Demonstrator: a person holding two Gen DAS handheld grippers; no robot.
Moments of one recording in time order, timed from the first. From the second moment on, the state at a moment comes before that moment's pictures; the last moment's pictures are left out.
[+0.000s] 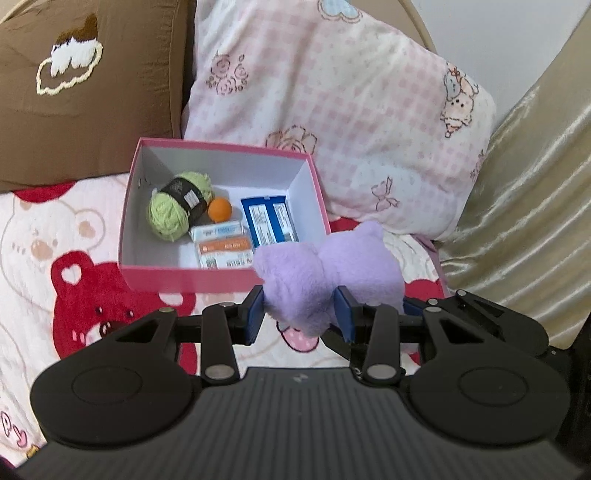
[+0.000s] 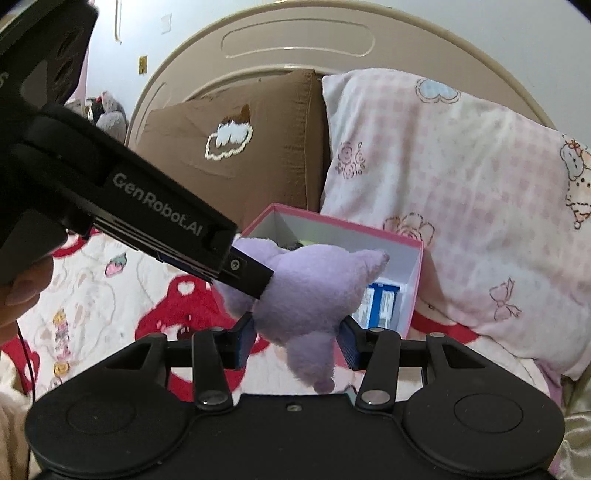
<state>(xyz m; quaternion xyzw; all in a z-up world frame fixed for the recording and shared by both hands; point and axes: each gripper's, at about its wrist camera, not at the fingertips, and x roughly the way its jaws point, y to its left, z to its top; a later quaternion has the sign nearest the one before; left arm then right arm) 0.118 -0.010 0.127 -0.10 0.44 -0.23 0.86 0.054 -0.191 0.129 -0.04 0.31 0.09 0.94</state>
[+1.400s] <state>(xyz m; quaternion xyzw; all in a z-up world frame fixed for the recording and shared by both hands) 0.280 -0.024 0.008 -0.16 0.42 -0.24 0.86 0.221 -0.240 0.049 0.00 0.34 0.05 0.94</state>
